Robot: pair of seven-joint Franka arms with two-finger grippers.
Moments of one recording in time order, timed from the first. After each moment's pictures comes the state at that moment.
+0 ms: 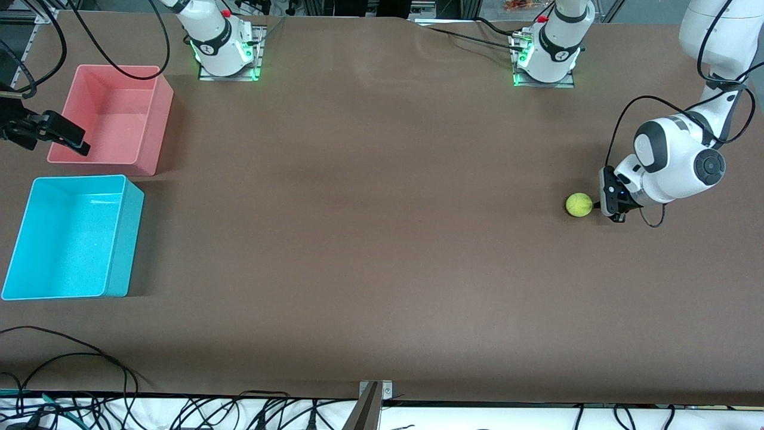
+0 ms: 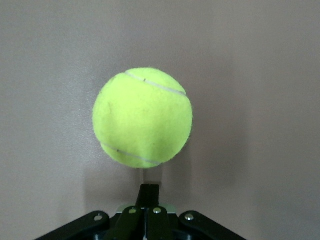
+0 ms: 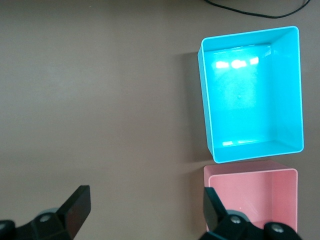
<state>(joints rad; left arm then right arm) 0.23 0.39 -0.02 -2.25 -0.08 2.50 1.84 -0.05 0.02 0.02 -1.56 -0.02 1.60 0.07</state>
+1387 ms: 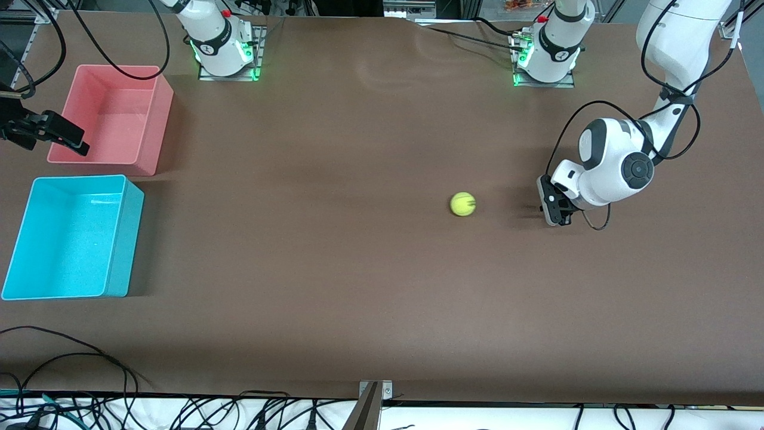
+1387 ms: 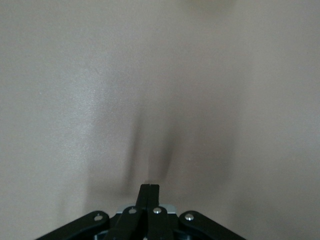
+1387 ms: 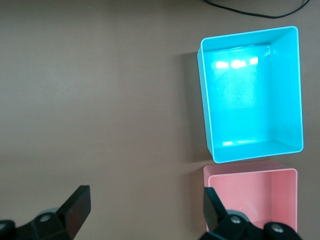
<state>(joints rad) 0.14 0.39 -0.21 -2.25 -0.09 2.52 1.36 -0.05 0.02 0.02 -1.56 -0.02 1.60 0.07</state>
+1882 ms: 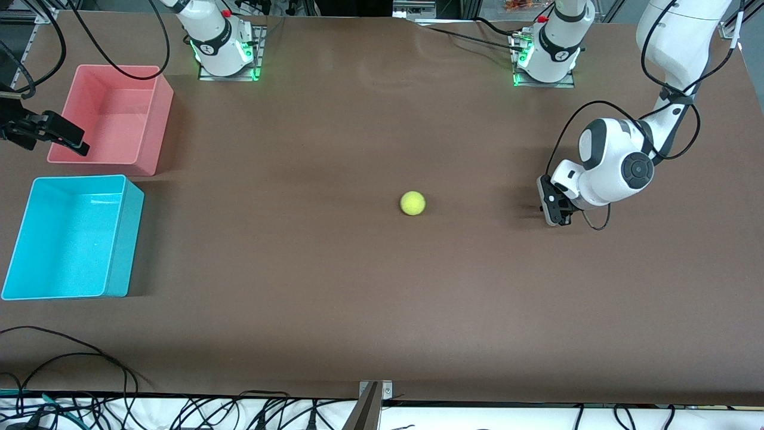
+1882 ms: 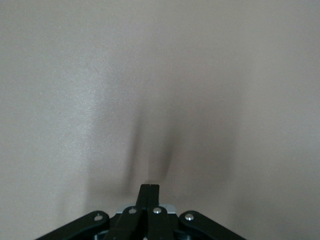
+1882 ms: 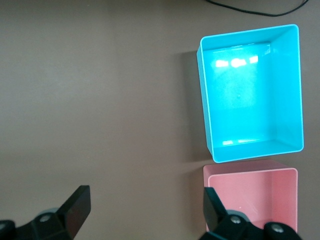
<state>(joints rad) 0.14 0.39 -0.21 -2.25 -0.09 2.52 1.36 -0.05 0.02 0.02 -1.56 -0.02 1.60 0.07</state>
